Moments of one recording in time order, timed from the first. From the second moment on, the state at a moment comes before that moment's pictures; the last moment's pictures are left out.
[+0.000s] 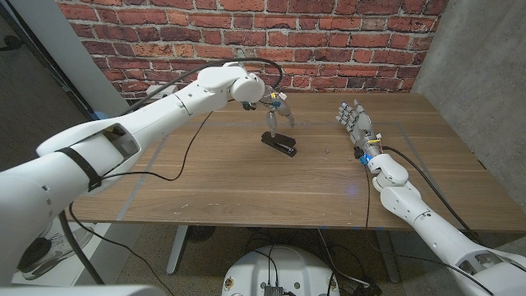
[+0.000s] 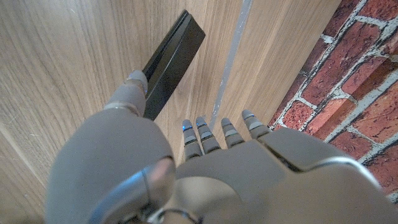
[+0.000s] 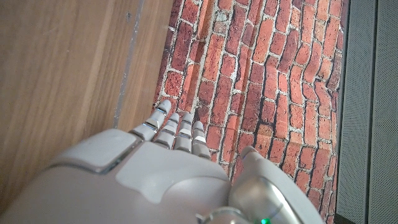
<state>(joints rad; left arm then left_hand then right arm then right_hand) 0.06 0.53 1.03 -1.49 0.84 -0.27 -0.78 0.85 -0.08 0.44 -0.12 0.20 0.19 -0.18 0.24 0.22 0.17 -0.18 0.24 0.23 0.00 -0.03 0.20 0.20 -0.06 0.08 0.28 0.19 -0.86 -0.47 -0.34 -1.22 0.70 0.43 0.12 0.11 0.11 0.32 0.11 0.21 0.11 0.04 0.19 0.18 0.15 0.03 0.20 0.18 0.10 -0.01 0.18 0.17 0.03 -0.03 0.48 0.18</state>
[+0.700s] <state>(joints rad) 0.08 0.53 1.05 -1.45 0.83 -0.29 -0.74 0.85 -0.06 0.43 -0.12 0.20 0.22 -0.19 0.24 0.22 0.19 -0.18 0.25 0.24 0.02 -0.03 0.21 0.21 -0.05 0.08 0.27 0.19 -0.87 -0.47 -0.34 -1.23 0.70 0.43 0.12 0.11 0.11 0.32 0.11 0.21 0.11 0.04 0.19 0.18 0.16 0.03 0.20 0.18 0.10 -0.01 0.18 0.17 0.03 -0.03 0.47 0.18</state>
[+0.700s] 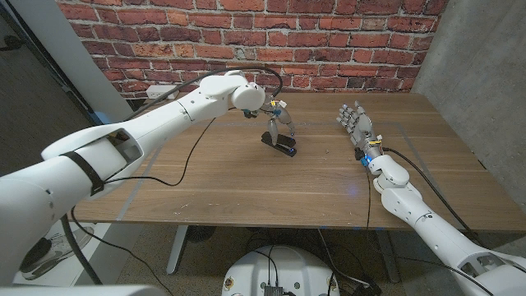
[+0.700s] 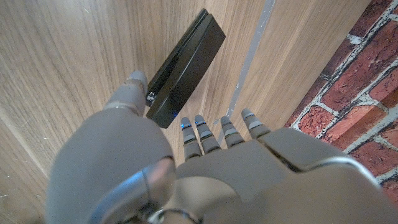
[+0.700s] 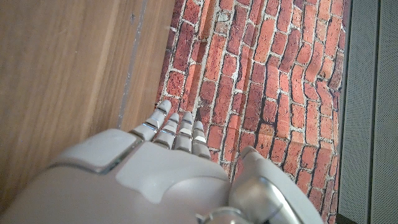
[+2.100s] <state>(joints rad) 0.17 0.58 1.07 -1.51 1.06 -0.31 -0.46 1.00 0.06 0.44 -0.15 0.19 0.49 -0.20 0.33 0.21 0.44 -0.18 0.34 0.27 0.32 -0.04 0.36 0.30 0.15 0.02 0.36 0.22 -0.89 -0.48 -0.33 -1.25 0.70 0.43 0.10 0.11 0.11 0.33 0.10 0.21 0.13 0.04 0.19 0.18 0.18 0.03 0.21 0.18 0.11 -0.01 0.18 0.17 0.05 -0.04 0.46 0.18</state>
